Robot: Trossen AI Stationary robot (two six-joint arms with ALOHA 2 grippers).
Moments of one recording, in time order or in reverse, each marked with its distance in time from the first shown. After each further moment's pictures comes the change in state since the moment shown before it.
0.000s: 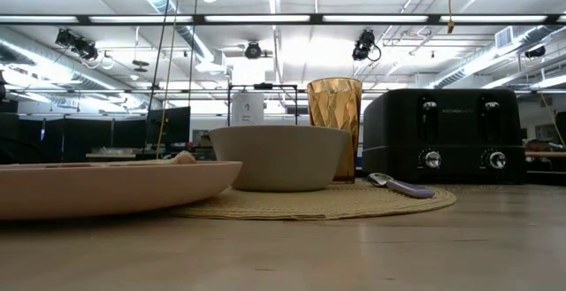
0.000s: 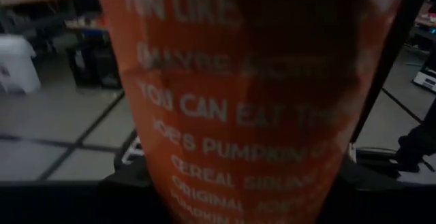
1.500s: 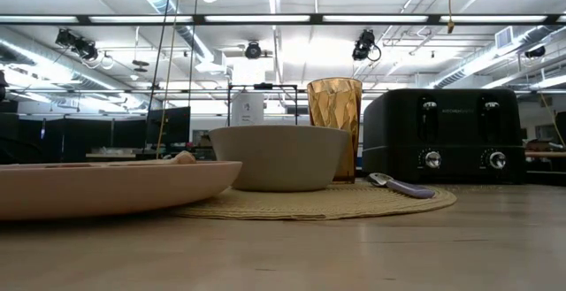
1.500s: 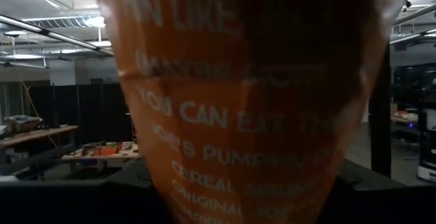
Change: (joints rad) left arm -0.018 0.146 0.084 0.519 0.025 -0.010; right arm -0.021 0.049 -0.002 0.588 -0.012 0.135
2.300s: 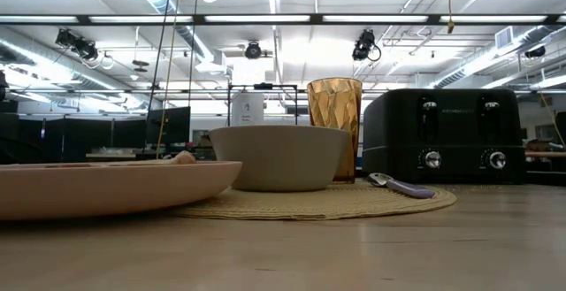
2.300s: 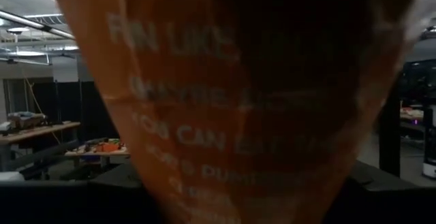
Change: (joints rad) left arm -0.002 0.042 -0.002 0.014 -0.030 0.015; right arm -0.009 0.001 -0.001 0.102 -0.010 -0.107
